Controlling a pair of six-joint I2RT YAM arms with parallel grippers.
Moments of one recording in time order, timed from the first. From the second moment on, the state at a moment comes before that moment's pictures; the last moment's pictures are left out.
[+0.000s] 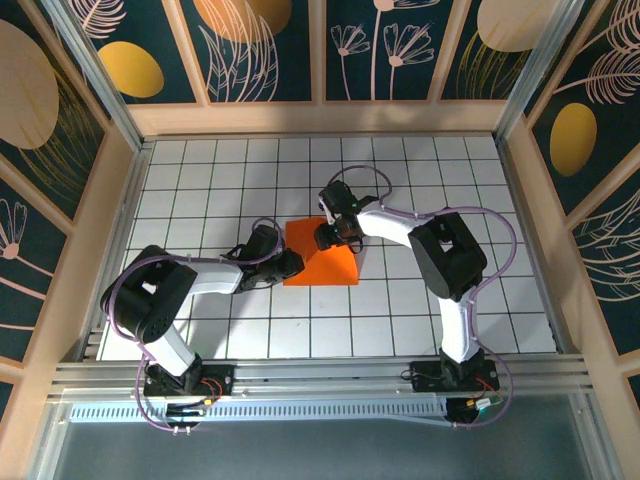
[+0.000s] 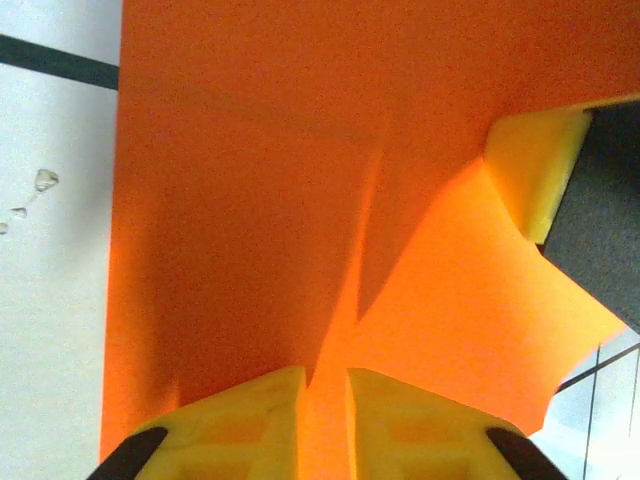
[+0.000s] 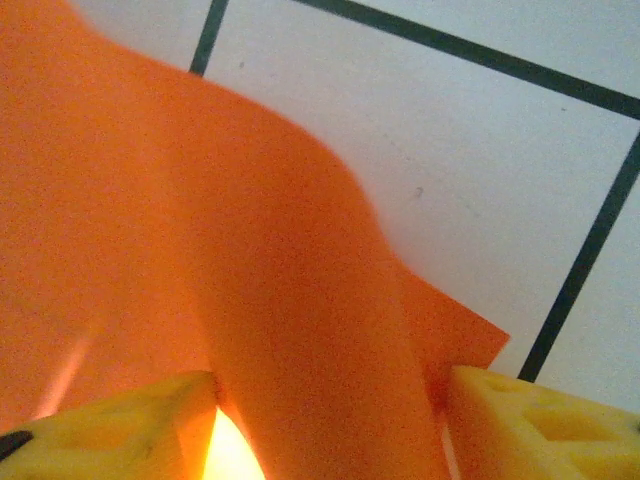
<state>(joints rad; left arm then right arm) -0.61 1.67 0.62 0.22 0.26 -0.95 0.67 2.01 1.35 -0.50 -0.04 0.25</state>
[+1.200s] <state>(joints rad) -0.22 1.21 0.29 0.42 0.46 -0.89 0.50 1.87 1.25 -0.42 -0.56 0.29</state>
